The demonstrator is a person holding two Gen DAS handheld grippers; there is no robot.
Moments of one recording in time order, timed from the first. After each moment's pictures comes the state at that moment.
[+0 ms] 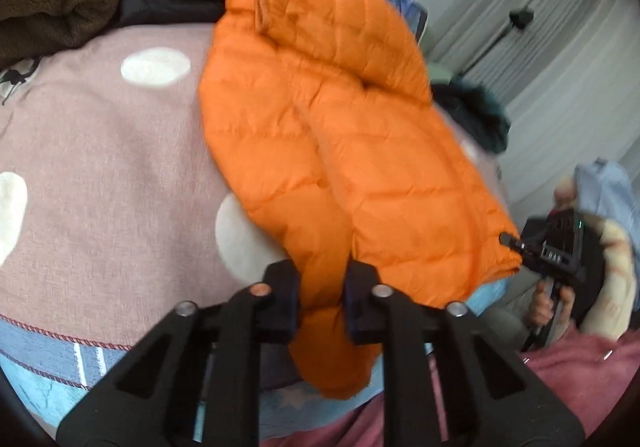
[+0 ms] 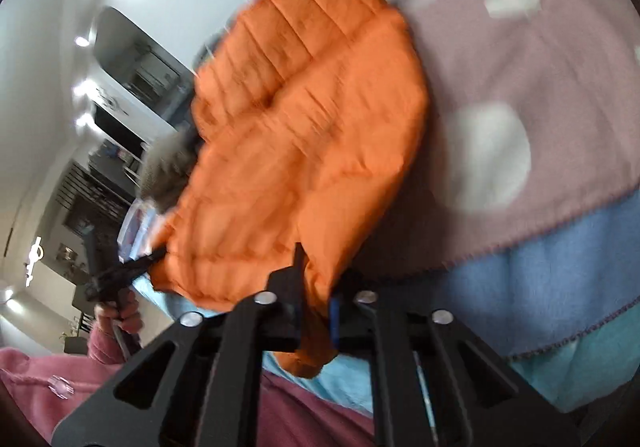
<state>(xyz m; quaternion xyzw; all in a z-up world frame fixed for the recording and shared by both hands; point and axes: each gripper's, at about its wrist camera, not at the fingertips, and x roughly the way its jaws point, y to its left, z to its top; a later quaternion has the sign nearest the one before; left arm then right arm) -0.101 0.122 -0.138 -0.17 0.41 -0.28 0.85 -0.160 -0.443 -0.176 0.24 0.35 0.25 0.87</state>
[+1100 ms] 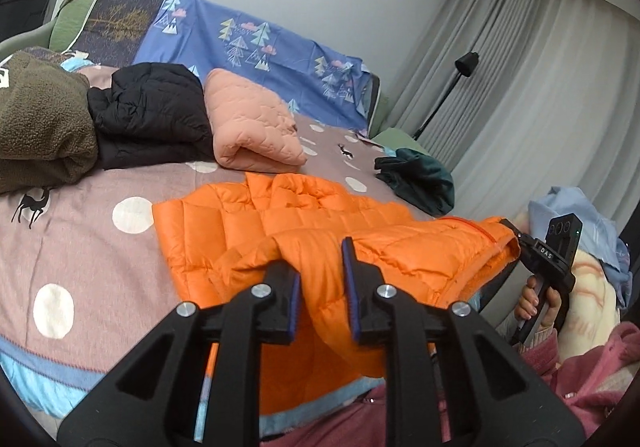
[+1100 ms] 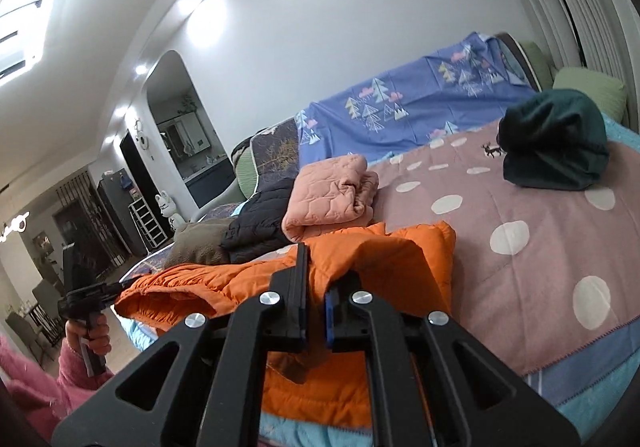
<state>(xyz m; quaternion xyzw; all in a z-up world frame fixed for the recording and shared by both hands) -0.133 0.114 -0.014 -0.16 0.29 -0.30 0.89 -0.177 -0.475 -0.052 0.19 0.18 0.22 0.94</state>
